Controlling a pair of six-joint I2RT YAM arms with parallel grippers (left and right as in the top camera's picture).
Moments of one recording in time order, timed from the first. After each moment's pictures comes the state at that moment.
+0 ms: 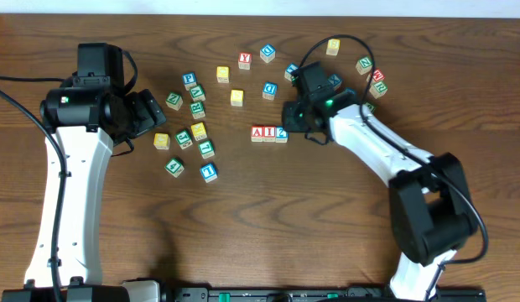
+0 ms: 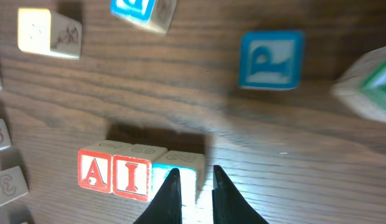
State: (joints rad) left arm 0.04 1.48 1.48 -1.20 -0.11 -0.48; right arm 0.45 1.94 1.38 -0.52 -0.09 0.47
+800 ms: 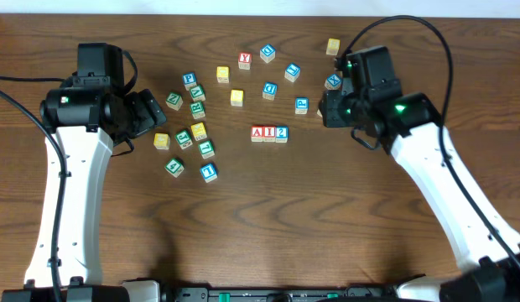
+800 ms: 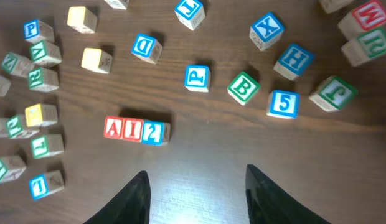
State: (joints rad) left arm 0.04 1.48 1.48 -1.20 -0.11 -0.48; right arm 0.34 1.55 1.38 -0.79 -0.06 0.29
